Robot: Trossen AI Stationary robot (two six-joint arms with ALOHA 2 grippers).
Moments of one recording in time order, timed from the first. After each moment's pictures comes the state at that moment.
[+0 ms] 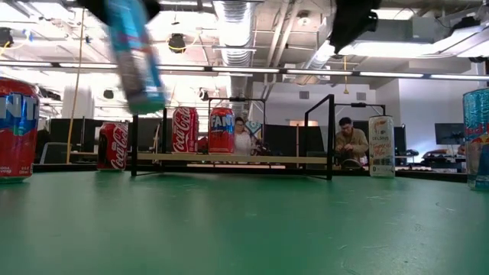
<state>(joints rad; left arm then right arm) -0.14 1.19 1.14 -0.85 0.02 0.17 0.06 1.40 1.44 -1.10 0.29 0.50</state>
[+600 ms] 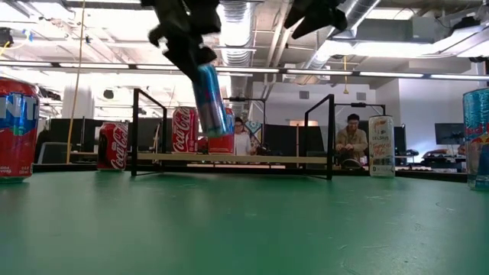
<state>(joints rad) 0.41 1.55 1.41 -0.85 0.15 0.60 -0.01 1.42 1.44 -0.76 0.32 0.46</state>
